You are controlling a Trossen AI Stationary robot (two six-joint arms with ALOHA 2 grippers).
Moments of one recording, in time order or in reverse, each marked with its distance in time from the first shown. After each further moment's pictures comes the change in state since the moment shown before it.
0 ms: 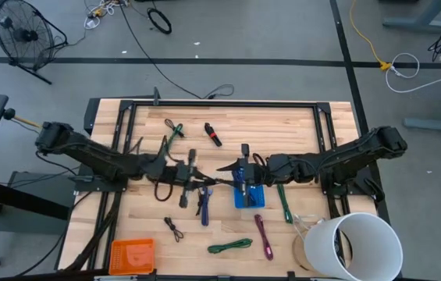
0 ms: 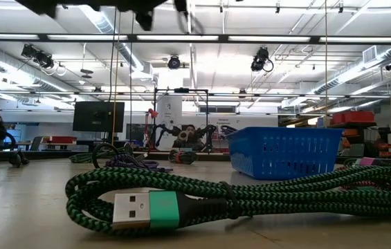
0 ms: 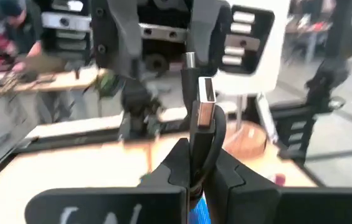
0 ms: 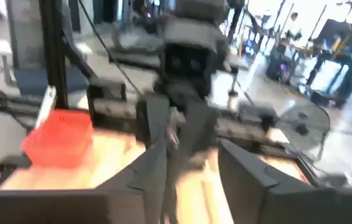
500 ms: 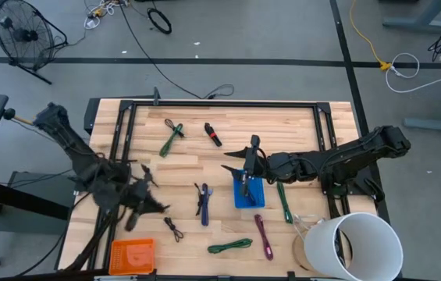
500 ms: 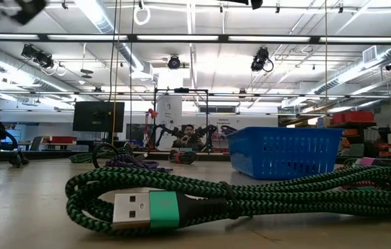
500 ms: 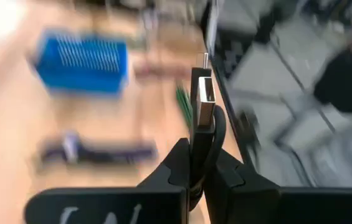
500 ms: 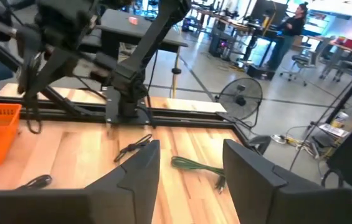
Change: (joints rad) left arm -0.587 -0.429 0.000 -0.897 -0.337 -0.715; right arm 0.000 -0.028 -0.001 -0.077 0.258 0.026
